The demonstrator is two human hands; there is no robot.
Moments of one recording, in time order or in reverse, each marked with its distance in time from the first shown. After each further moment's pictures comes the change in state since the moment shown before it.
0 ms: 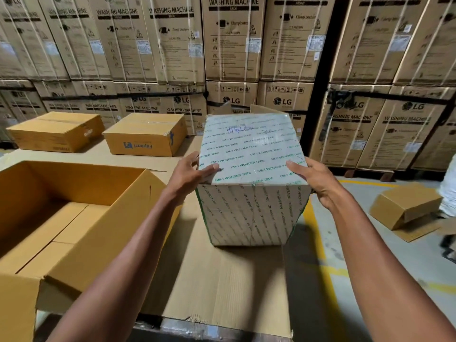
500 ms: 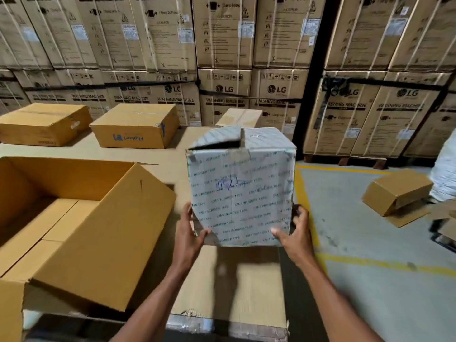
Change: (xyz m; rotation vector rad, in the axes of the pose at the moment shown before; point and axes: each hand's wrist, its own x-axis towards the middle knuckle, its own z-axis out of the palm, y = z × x) left_hand -0.091 -0.154 0.048 0.315 0.250 0.092; right_hand -0.064 0.170 0.040 -0.266 0.272 0.024
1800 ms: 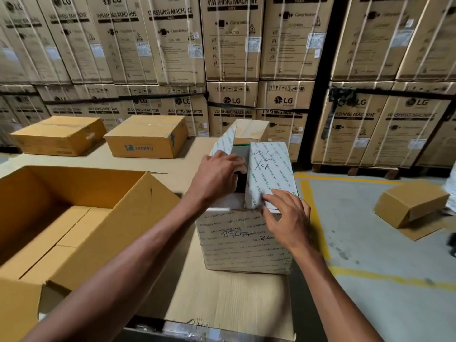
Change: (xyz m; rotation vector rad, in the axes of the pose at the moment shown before) left_hand 0.109 0.182 -0.023 0.891 -0.213 0.570; right_hand 0.012 -0.076 0.012 -0.495 0.195 -0.651
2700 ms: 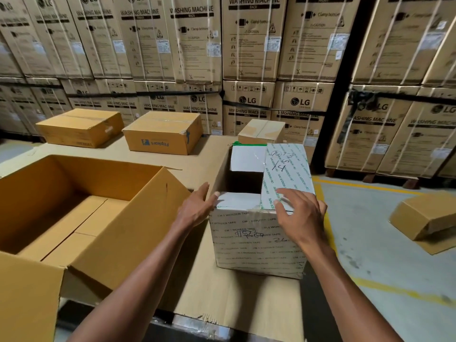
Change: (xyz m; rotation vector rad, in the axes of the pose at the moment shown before) left_hand -0.088 -0.071 0.070 -0.554 -0.291 -0.750; right_hand 0.016 -0.032 -0.012 -0.013 -0.020 0.029
